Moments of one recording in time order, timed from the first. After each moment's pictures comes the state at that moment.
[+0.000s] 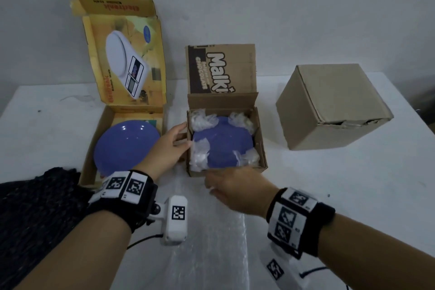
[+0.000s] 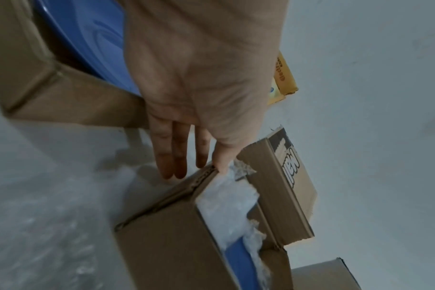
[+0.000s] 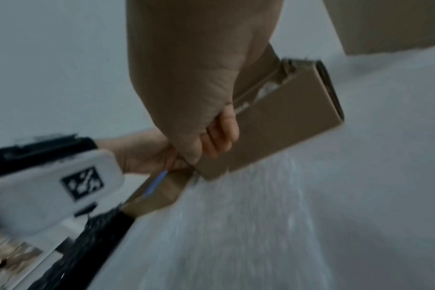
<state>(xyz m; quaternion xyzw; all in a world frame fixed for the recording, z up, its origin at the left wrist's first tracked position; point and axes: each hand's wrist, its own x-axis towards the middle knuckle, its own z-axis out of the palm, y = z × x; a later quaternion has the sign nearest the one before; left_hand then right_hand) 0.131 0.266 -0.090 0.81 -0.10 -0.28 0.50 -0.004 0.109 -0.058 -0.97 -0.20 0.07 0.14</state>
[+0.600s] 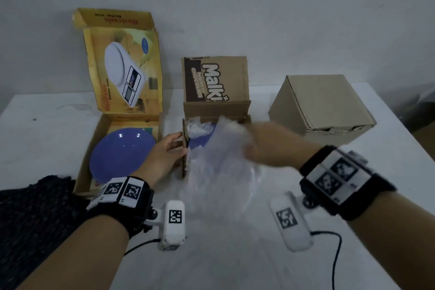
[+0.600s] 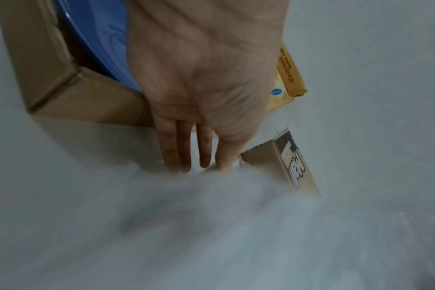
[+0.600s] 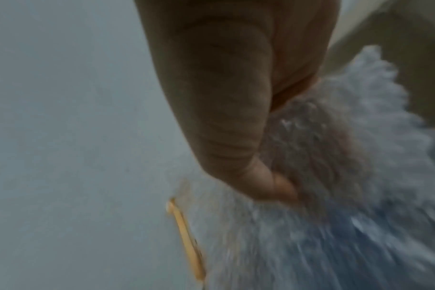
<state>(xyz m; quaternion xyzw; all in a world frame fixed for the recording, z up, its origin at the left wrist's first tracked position) 0.127 0.264 -0.085 0.78 -0.05 -0.28 0.56 0.020 0.057 0.045 -0.98 0.03 0.17 0.12</state>
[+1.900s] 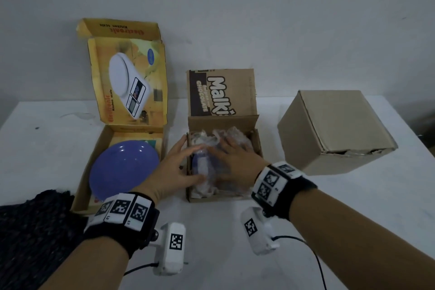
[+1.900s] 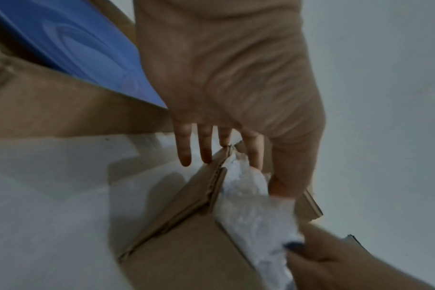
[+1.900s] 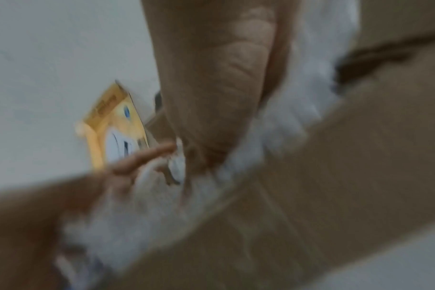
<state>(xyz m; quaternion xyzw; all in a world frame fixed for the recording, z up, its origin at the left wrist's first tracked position) 0.139 0.263 -0.086 0.82 -0.27 -0.26 0.43 0.083 0.064 -0.061 -0.97 -0.06 0.23 0.11</state>
